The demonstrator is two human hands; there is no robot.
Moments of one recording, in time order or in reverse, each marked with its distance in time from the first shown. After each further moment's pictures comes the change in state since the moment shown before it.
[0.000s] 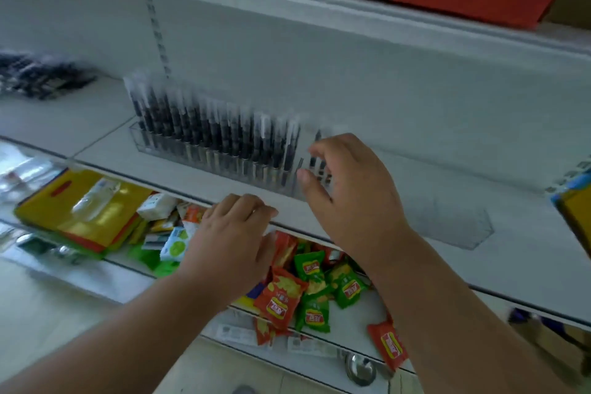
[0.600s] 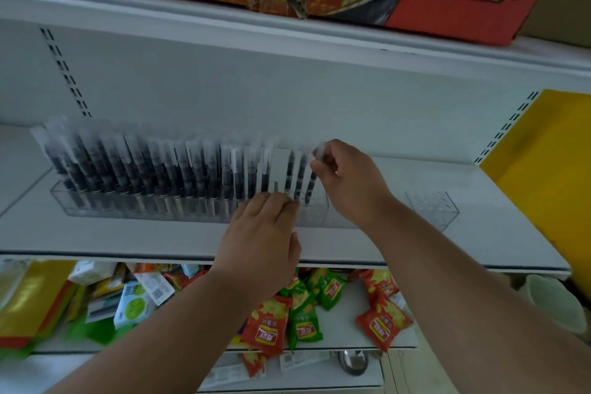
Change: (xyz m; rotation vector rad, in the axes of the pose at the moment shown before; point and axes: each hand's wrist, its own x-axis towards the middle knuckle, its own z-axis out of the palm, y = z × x) left_hand 0.072 -0.001 0.022 -0.123 -0.022 0.290; right_hand 0.038 0.050 0.025 0.031 -0.105 0.490
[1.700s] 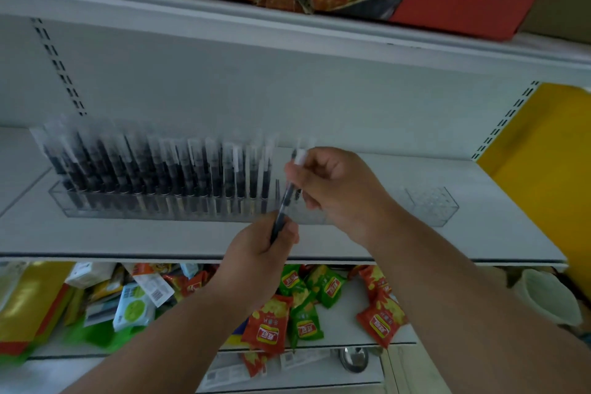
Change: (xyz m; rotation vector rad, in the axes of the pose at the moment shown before) left_hand -0.021 0.011 -0.017 -0.918 -0.086 -0.425; right_hand -0.026 -0.040 -0.002 0.561 -0.161 0.103
